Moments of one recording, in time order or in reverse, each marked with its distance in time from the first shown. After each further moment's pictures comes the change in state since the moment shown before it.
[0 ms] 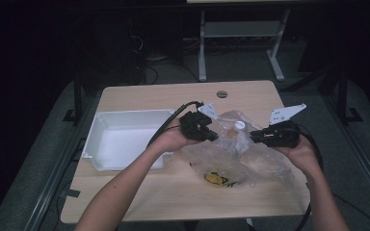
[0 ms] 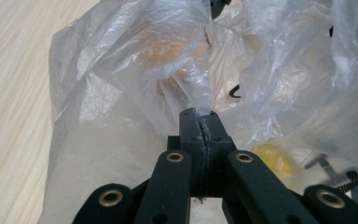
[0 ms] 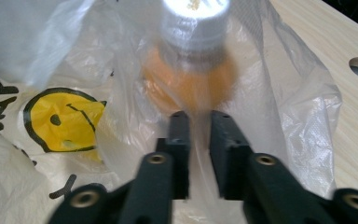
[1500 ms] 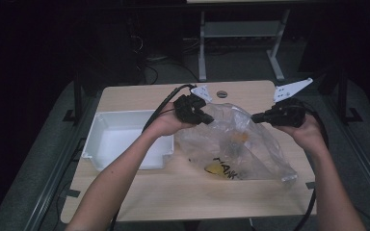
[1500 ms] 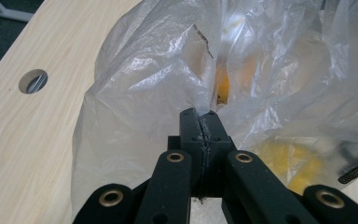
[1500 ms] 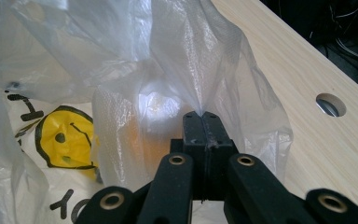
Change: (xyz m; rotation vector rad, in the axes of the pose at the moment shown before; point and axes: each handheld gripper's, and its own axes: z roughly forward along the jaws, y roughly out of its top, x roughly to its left) left arm 0.032 0.013 -0.026 -0.023 0.065 -0.004; right arm -0.023 0.052 -0.030 -0.009 0.007 -0.041
